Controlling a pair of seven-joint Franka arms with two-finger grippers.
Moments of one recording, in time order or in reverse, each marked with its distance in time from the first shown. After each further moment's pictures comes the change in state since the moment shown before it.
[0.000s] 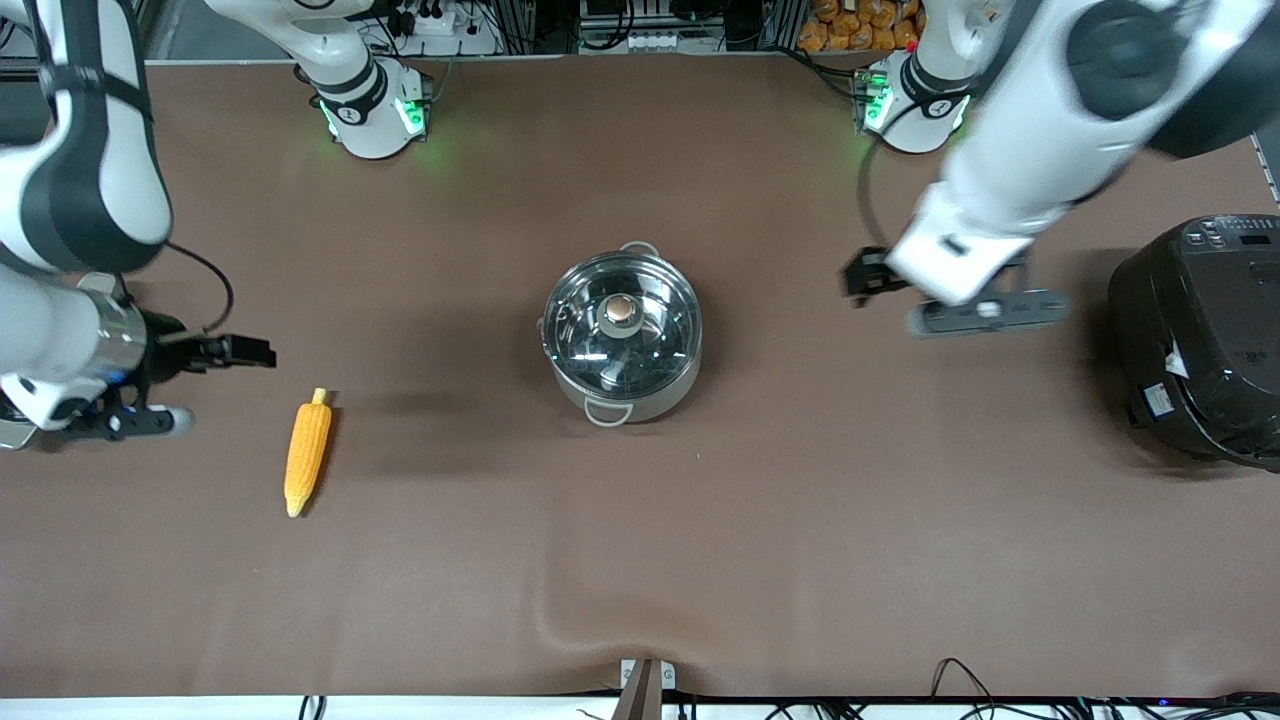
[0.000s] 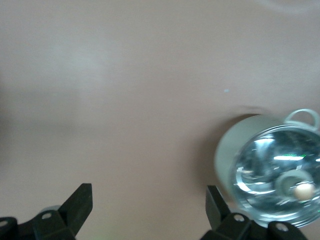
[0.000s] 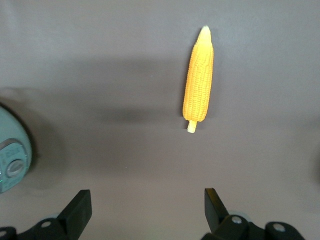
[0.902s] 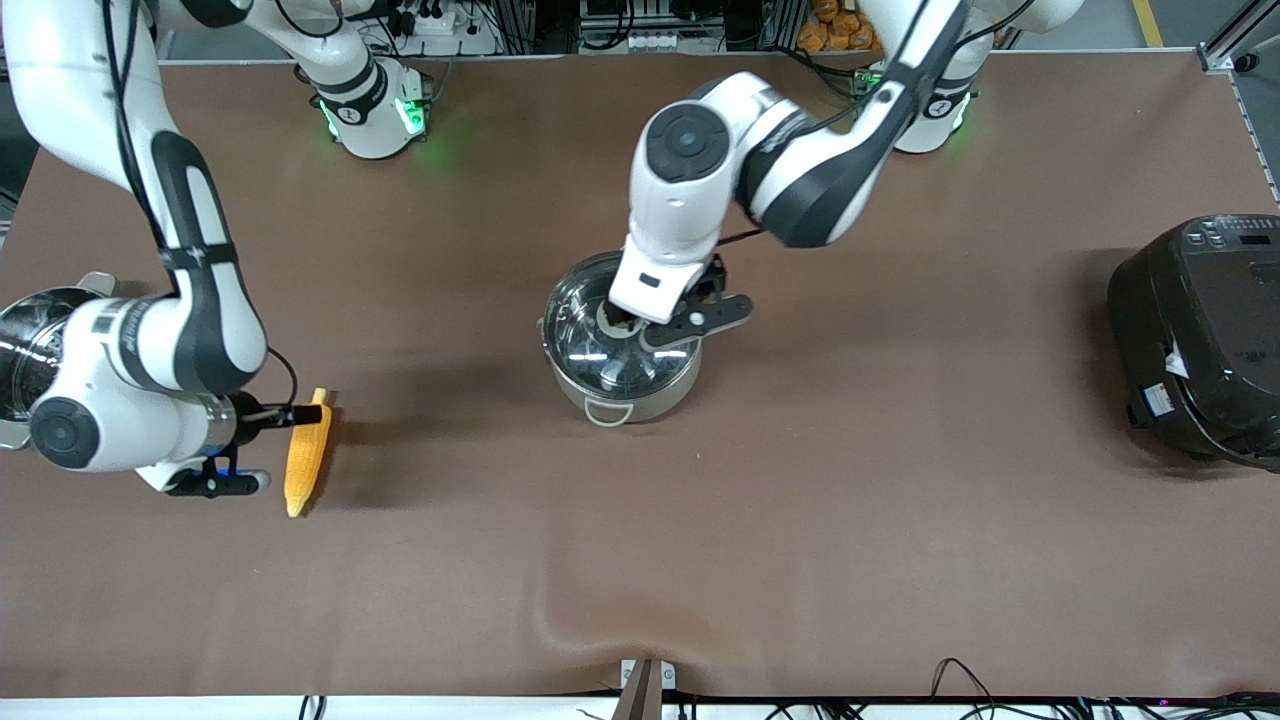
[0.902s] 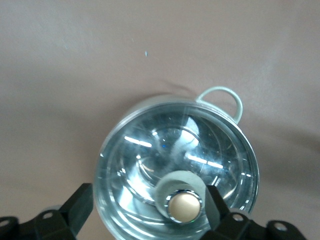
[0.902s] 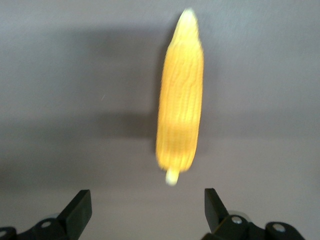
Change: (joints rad) left arm -0.313 0.296 0.004 0.071 0.000 0.276 -0.533; right arm -0.016 0.253 -0.014 -0.066 -0.043 0.285 -0.007
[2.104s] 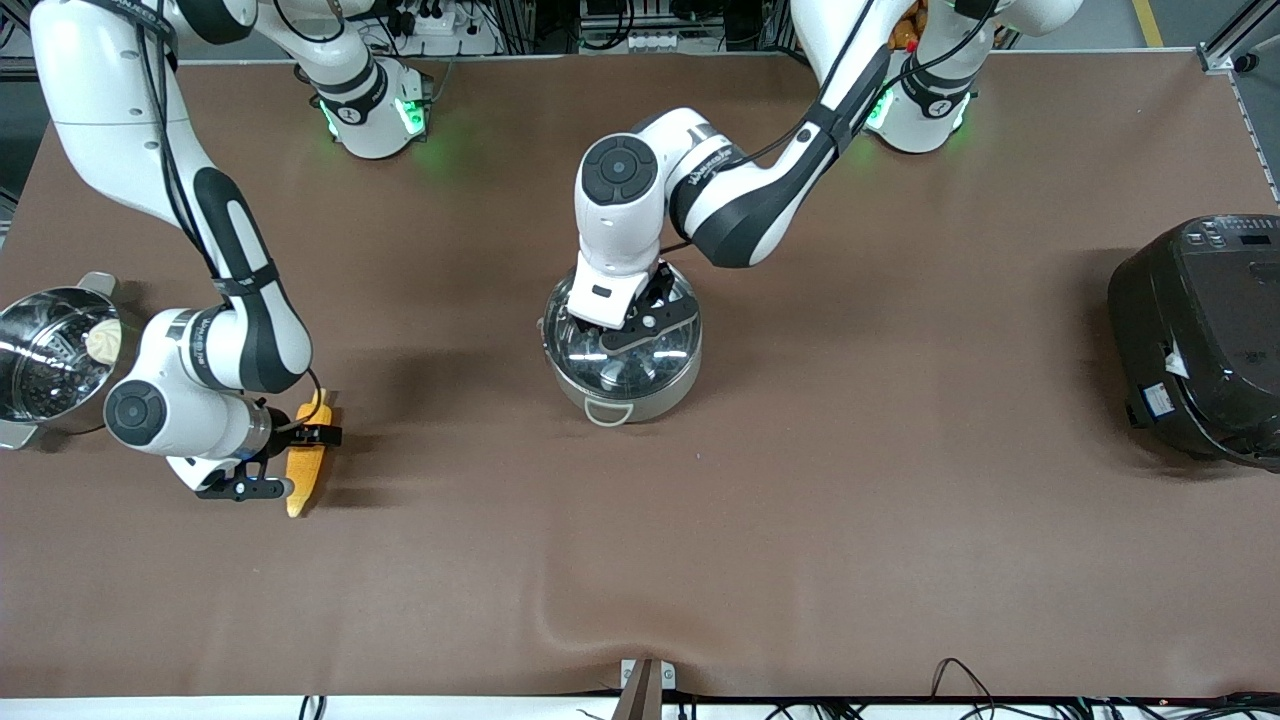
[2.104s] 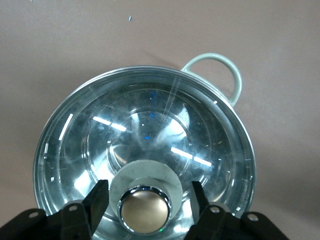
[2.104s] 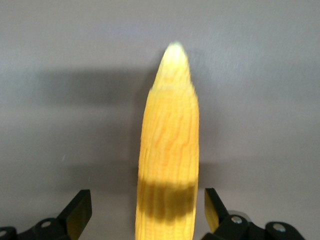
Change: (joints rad) left arm -0.081 0.108 0.024 0.041 0.000 0.062 -0.129; right arm -0.003 0.028 0.004 -0.215 -0.007 0.457 -0.010
